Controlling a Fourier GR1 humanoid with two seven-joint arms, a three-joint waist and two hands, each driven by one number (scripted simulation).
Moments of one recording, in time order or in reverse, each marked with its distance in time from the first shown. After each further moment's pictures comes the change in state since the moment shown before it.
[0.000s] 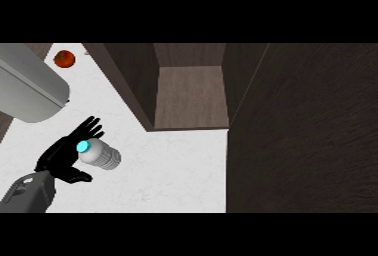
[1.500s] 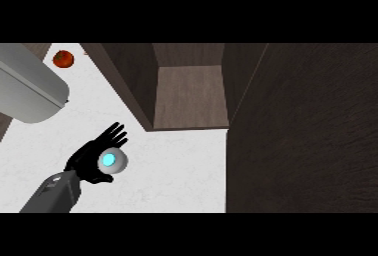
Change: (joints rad) left arm -0.076 -0.089 -0.015 0.178 0.033 -0.059 0.012; right arm -0.045 0.002 0.005 0.047 -0.011 0.001 -0.007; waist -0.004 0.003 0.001
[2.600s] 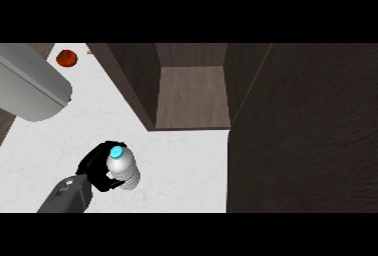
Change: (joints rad) left arm 0.063 -0.076 -0.041 -0.118 0.016 0.008 -0.019; right arm 0.016 -0.002 0.004 0.026 0.010 -0.004 -0.022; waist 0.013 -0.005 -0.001
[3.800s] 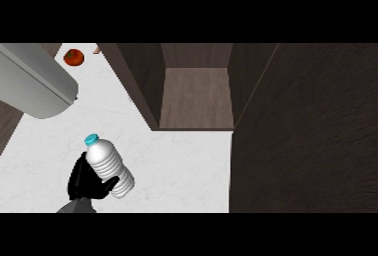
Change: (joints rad) left arm 0.323 -0.160 0.021 -0.560 0.317 0.338 0.012; right arm -0.013 0.001 0.041 -0.008 0.027 -0.041 0.017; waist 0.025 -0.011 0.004
